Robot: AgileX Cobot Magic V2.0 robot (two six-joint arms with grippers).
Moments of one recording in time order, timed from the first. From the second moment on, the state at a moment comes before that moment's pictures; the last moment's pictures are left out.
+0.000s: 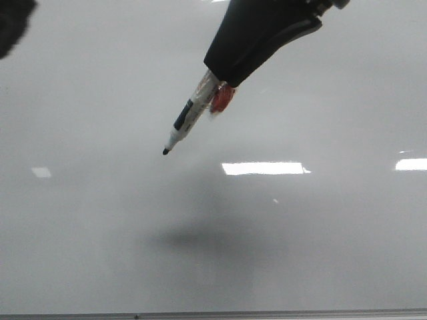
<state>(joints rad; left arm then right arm) -0.69 0.80 -0.74 -0.59 0.79 0.91 0.50 1.42 -1.12 0.68 0.76 -0.81</state>
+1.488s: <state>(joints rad) -0.69 0.33 -0.56 -0.61 0.72 0.81 0.37 1.47 -1.04 0.89 0.39 -0.94</state>
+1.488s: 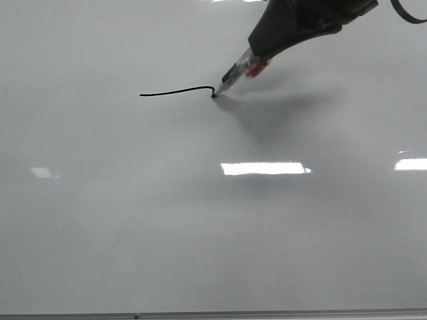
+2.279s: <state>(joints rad) -0.69 0.36 -0.56 -0.56 0.72 0.81 0.74 1.35 -1.01 0.80 0.67 -1.19</state>
